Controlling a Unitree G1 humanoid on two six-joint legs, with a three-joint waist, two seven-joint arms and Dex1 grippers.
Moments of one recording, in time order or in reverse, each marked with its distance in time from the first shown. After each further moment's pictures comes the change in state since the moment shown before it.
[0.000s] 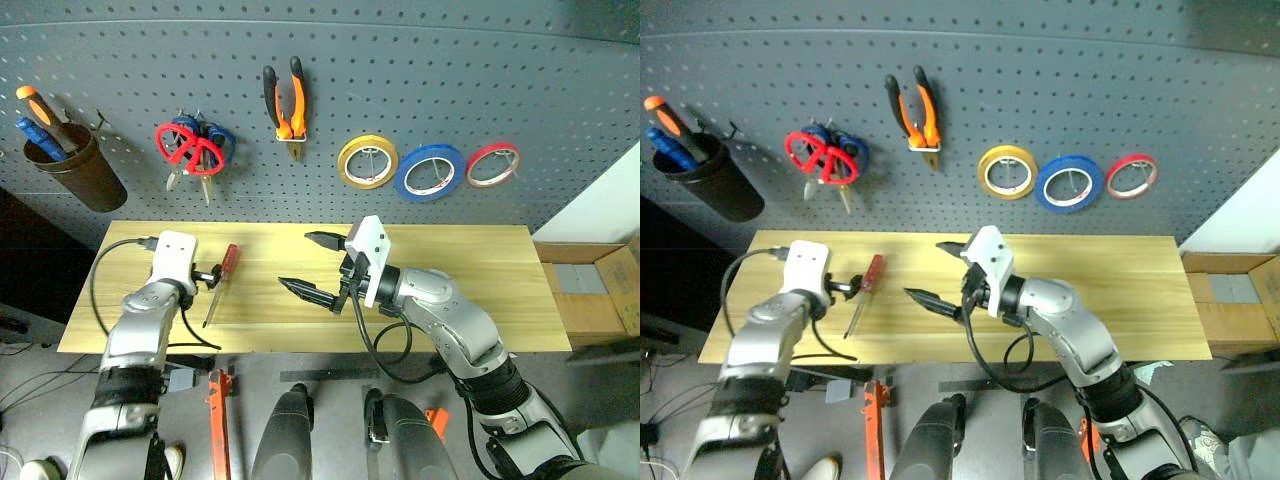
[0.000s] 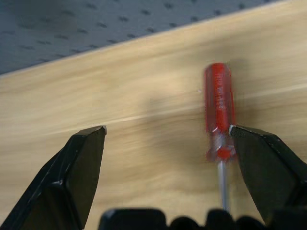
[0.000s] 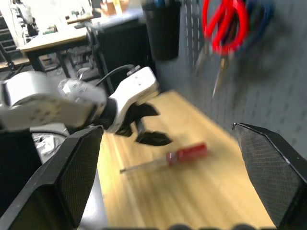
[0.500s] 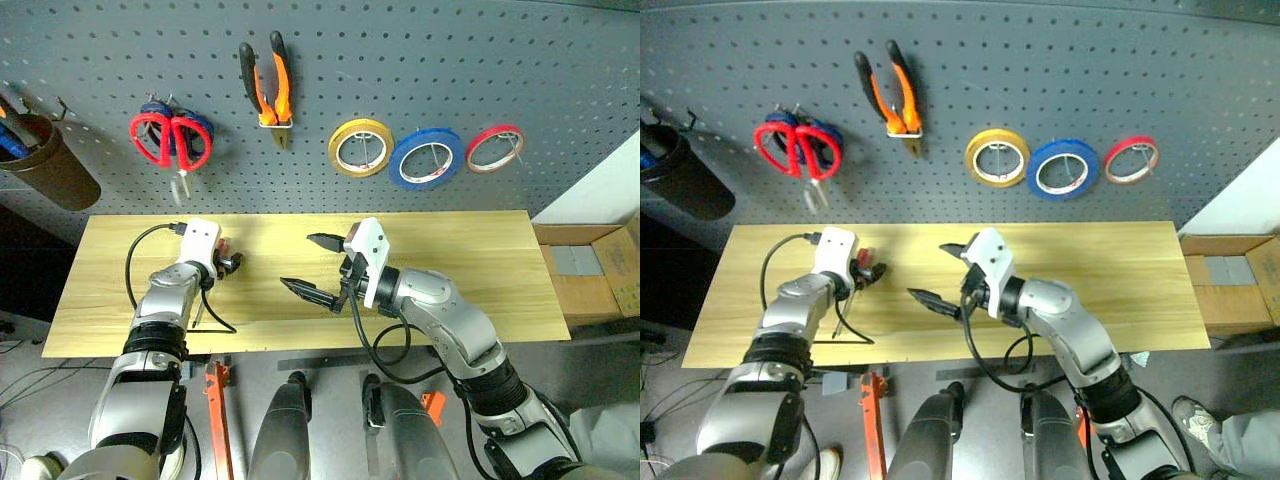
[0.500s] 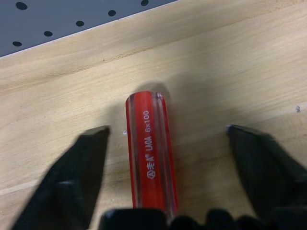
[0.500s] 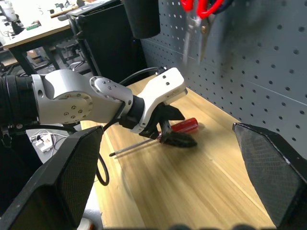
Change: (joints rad) left arm -0.204 -0.028 -0.039 0.364 0.008 -0.160 -0.062; right arm 0.013 0.006 -0.012 -0.009 -0.028 0.018 -0.011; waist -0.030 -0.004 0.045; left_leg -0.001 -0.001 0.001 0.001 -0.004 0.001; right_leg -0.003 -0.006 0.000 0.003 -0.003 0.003
